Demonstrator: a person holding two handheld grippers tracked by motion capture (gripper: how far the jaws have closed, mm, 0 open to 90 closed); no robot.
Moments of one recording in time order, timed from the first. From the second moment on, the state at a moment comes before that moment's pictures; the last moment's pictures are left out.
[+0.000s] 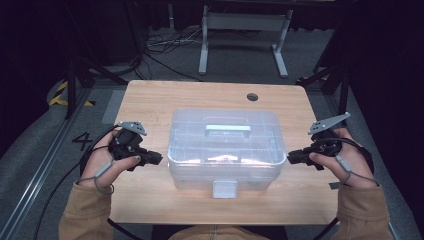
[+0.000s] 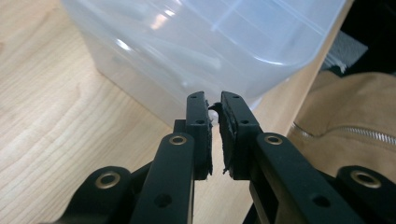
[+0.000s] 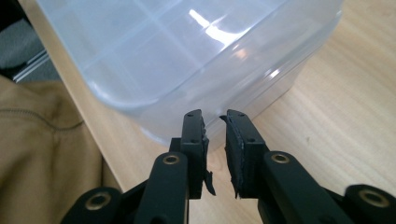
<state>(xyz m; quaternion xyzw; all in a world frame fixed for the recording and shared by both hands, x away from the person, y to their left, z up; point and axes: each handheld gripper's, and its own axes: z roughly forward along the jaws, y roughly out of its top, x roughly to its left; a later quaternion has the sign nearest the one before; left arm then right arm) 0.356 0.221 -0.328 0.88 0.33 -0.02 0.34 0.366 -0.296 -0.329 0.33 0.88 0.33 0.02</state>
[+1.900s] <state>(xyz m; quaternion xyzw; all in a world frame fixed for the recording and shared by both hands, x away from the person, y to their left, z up) 0.417 0.263 -0.419 0.78 0.49 0.10 0.39 0.441 -0.369 -0.426 0.49 0.77 0.39 0.16</state>
